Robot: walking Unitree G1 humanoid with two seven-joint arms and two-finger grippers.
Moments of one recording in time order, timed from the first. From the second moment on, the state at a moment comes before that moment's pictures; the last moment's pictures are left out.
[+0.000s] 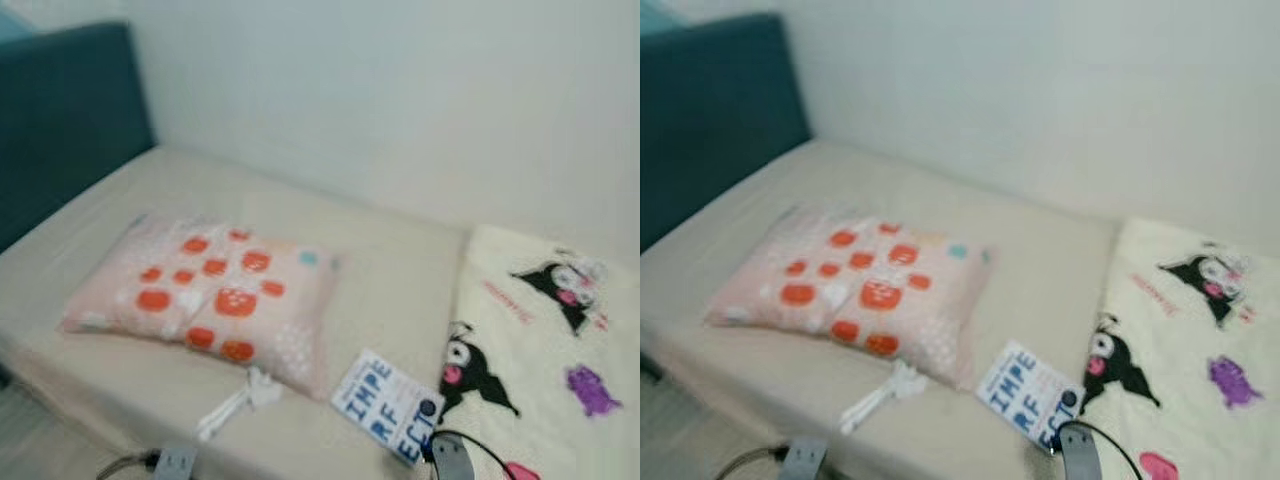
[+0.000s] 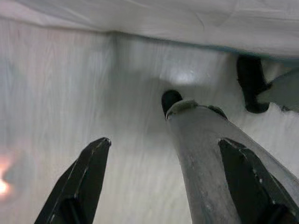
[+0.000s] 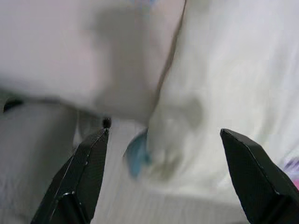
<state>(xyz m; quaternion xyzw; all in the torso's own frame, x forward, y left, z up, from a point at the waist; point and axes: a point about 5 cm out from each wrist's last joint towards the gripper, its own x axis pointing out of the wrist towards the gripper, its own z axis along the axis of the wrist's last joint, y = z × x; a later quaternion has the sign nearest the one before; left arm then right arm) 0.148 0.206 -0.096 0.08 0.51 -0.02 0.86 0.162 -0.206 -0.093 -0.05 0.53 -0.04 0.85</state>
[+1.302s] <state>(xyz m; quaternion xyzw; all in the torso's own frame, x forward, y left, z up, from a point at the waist) 0.135 0.220 -0.098 0.10 0.52 0.01 0.85 0.281 -0.180 -0.016 -0.02 0.31 0.11 0.95</state>
